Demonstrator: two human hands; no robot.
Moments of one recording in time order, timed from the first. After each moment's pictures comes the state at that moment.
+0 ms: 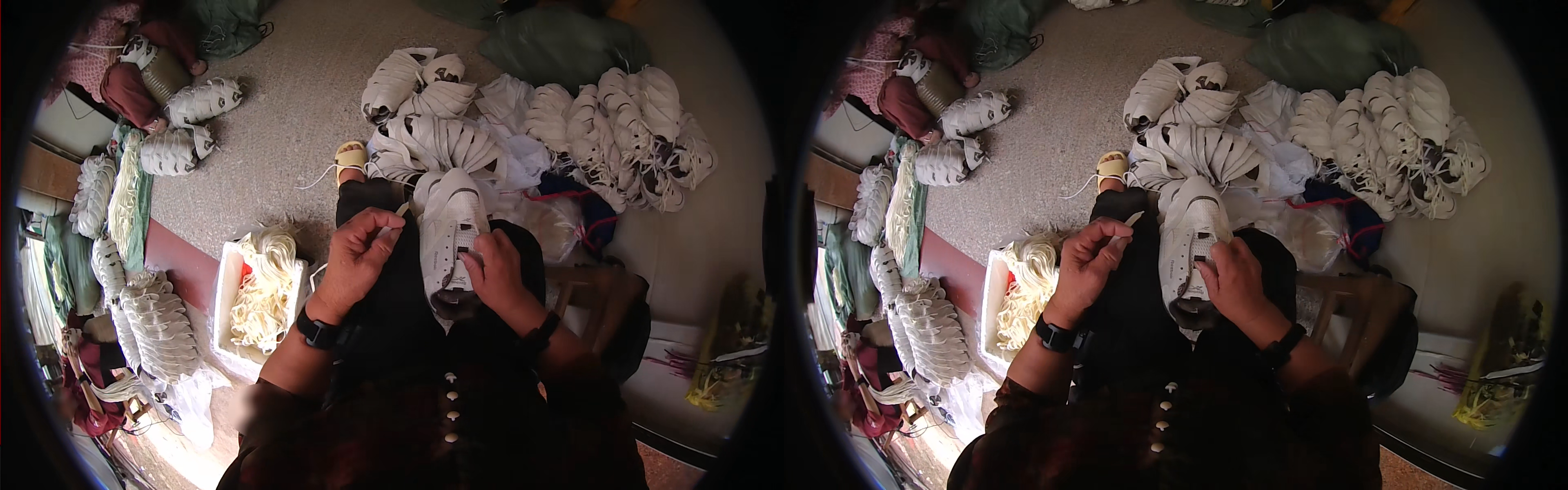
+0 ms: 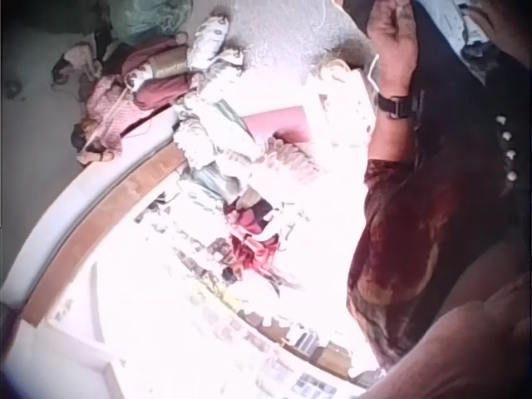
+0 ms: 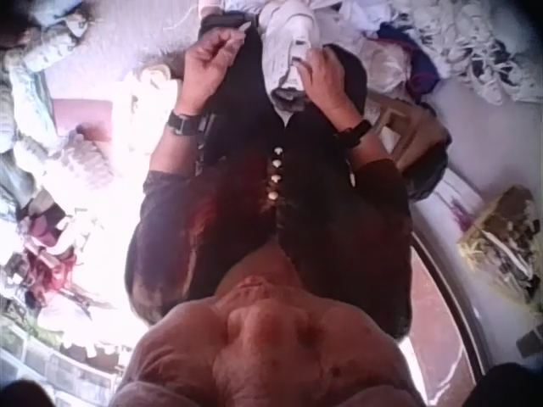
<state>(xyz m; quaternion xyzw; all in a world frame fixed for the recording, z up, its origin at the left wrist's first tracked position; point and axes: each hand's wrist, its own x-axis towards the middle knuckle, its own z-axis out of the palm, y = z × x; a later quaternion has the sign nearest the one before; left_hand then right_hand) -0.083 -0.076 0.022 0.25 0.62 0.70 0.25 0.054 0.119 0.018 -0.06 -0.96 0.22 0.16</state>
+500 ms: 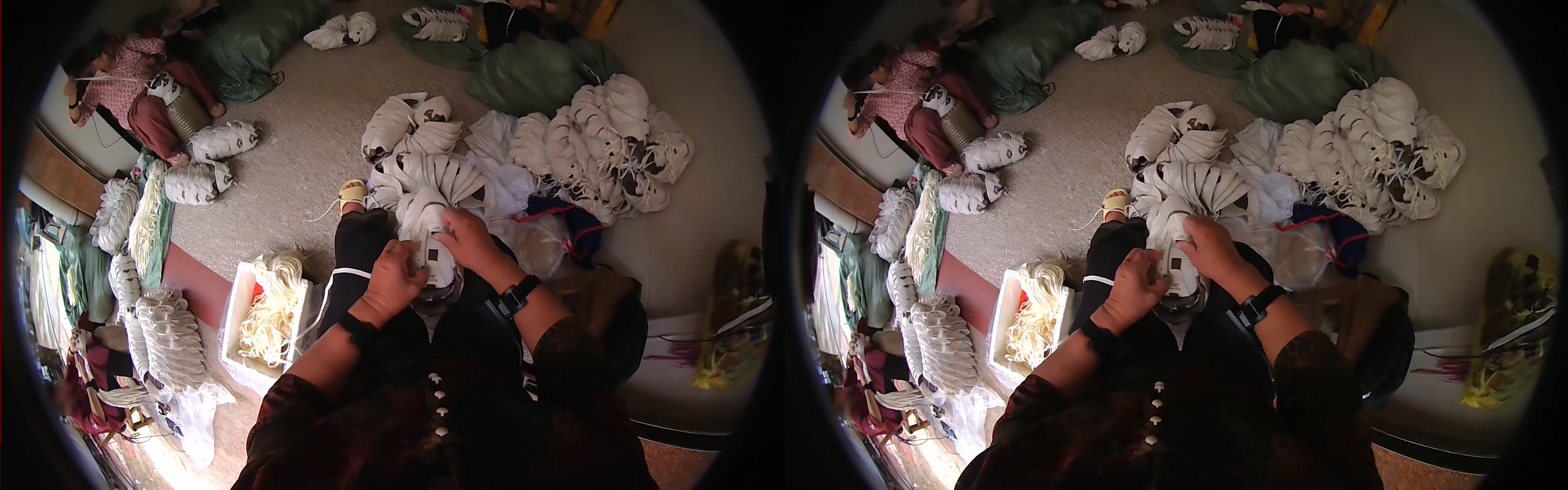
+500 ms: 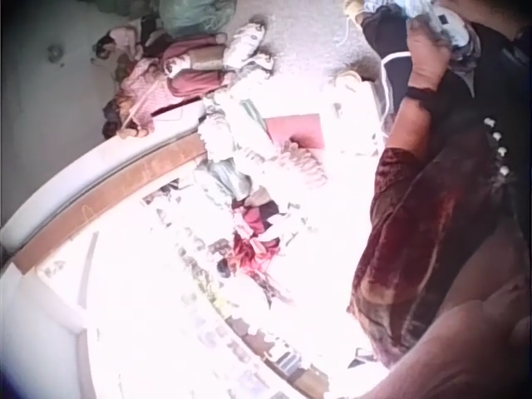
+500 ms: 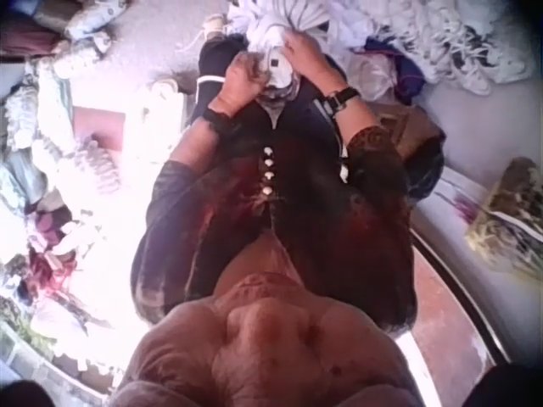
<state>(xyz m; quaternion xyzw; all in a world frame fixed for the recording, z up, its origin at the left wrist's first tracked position) -0.014 -0.032 0.004 0.38 0.78 0.49 0.06 0.027 0.156 0.013 -0.01 -0.94 0.29 0.16</state>
